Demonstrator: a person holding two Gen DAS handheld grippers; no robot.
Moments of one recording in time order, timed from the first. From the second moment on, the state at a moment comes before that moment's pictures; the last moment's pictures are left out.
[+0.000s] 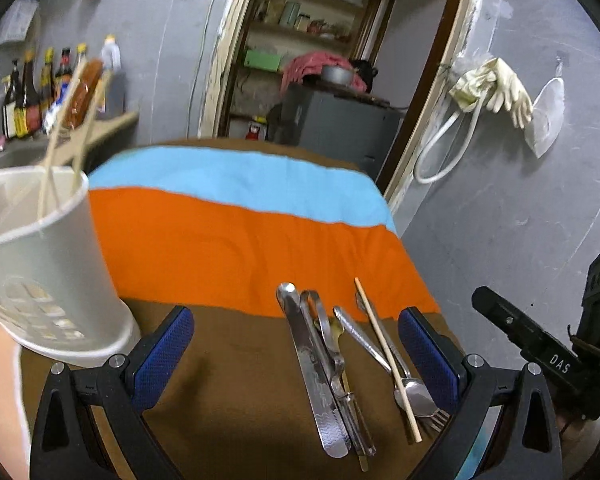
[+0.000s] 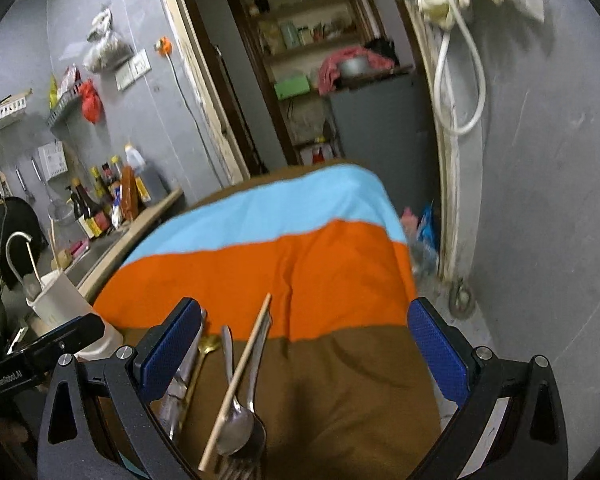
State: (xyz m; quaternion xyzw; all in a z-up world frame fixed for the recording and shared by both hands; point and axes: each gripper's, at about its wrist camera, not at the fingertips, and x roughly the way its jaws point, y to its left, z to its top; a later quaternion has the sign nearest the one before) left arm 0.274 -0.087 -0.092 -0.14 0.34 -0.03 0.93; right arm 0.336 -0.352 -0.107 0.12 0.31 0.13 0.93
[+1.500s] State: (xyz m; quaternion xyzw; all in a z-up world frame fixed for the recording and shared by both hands) left arm 0.334 -0.084 -0.145 -0.18 0.44 -0.05 0.88; right arm 0.444 -0.266 -0.180 0.06 0.45 0.27 0.85
